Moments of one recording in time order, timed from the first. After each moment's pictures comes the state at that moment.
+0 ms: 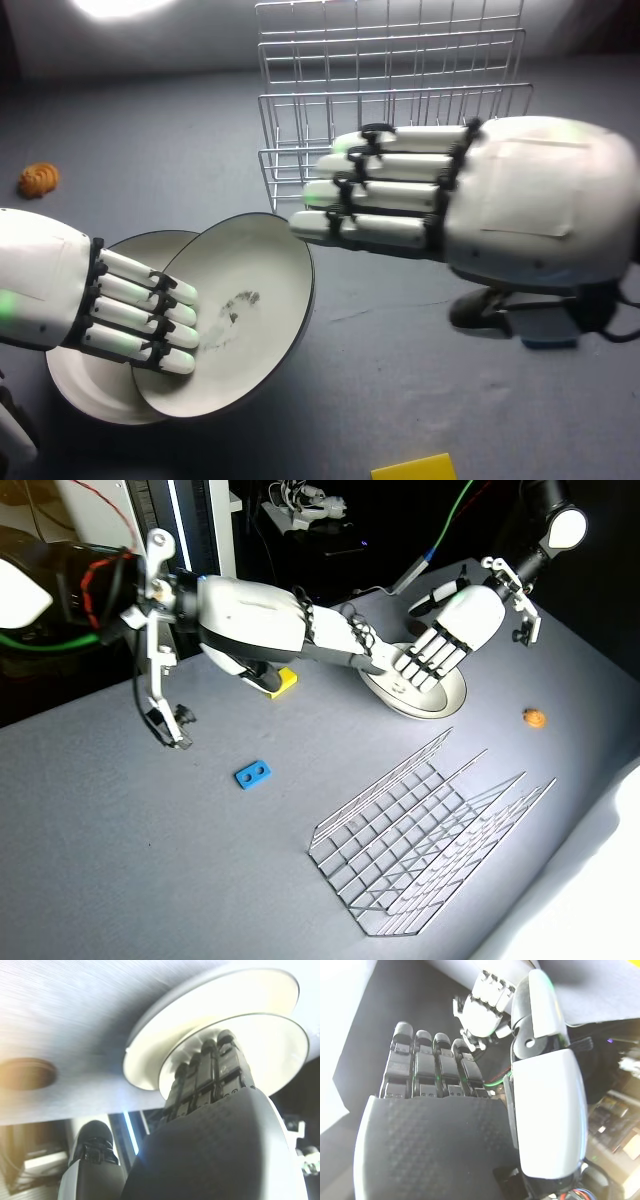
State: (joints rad) left arm 0.80 -1.05 1.67 1.73 -1.21 -0.04; right arm -0.62 -0.86 0.79 -0.45 0.49 -0.93
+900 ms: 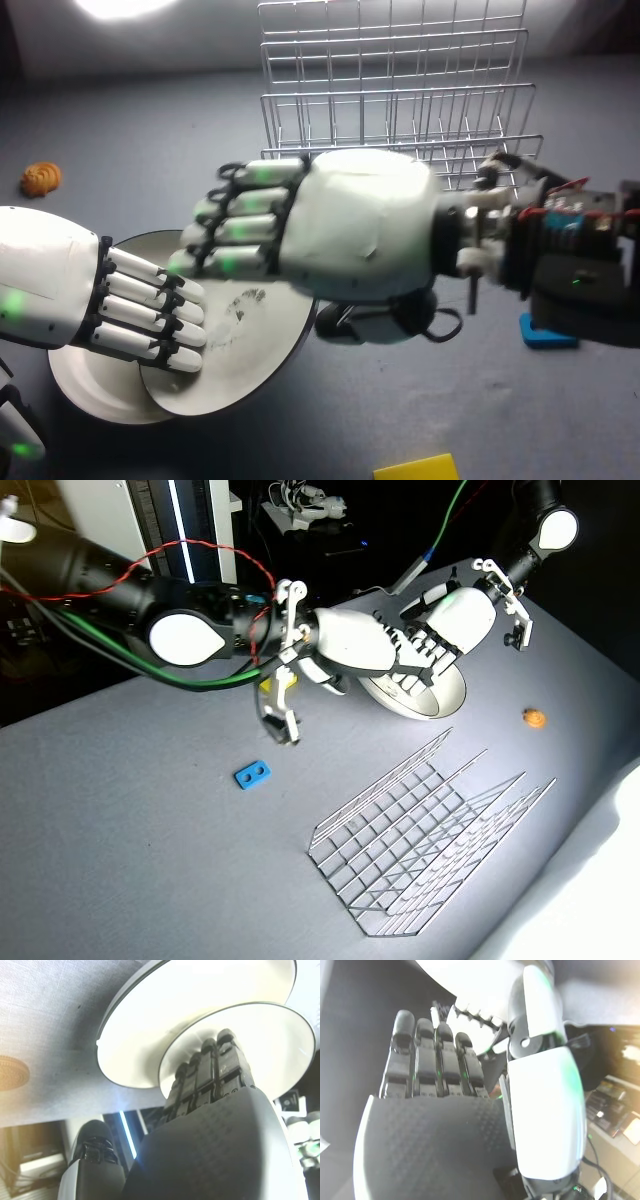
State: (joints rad) left arm 0.76 -1.04 1.61 1.75 -1.17 -0.06; right arm -0.57 -1.25 1.00 -0.34 0.39 -1.04
